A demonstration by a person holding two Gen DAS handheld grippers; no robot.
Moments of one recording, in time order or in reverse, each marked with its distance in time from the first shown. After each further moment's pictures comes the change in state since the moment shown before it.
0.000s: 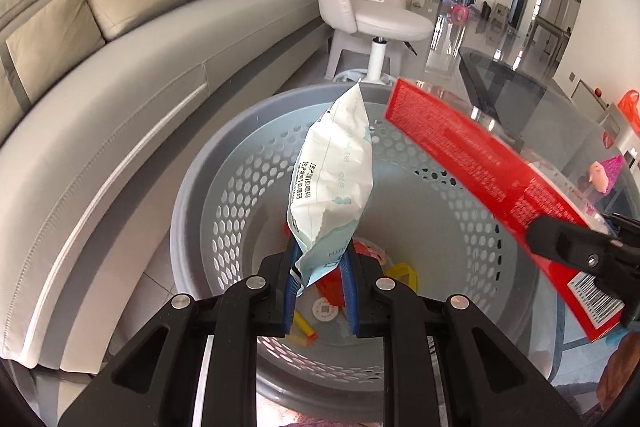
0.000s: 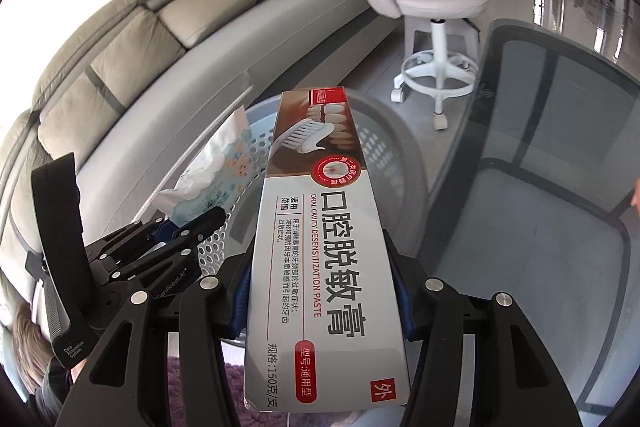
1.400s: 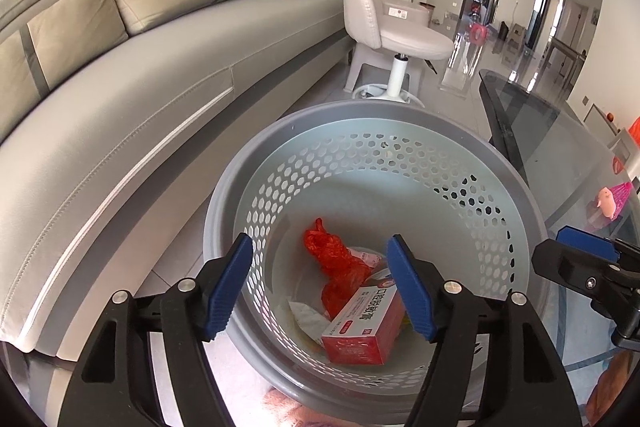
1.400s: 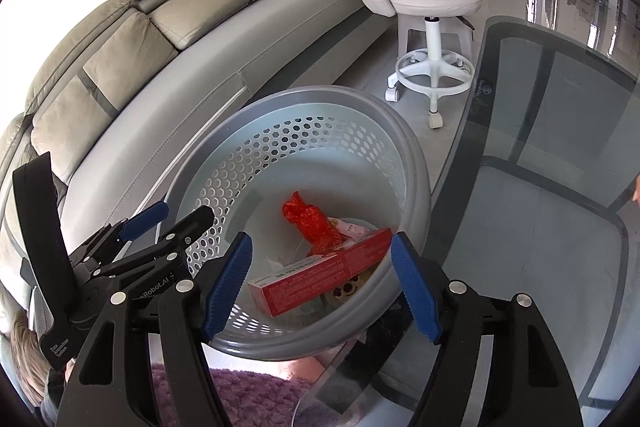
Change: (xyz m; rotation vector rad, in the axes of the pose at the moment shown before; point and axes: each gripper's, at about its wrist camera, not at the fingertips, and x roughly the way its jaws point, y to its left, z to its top) left arm -0.010 0.015 0.002 -0.067 -0.047 0.040; right arm -0.001 -0.005 -0.011 0.024 -0.020 -0.027
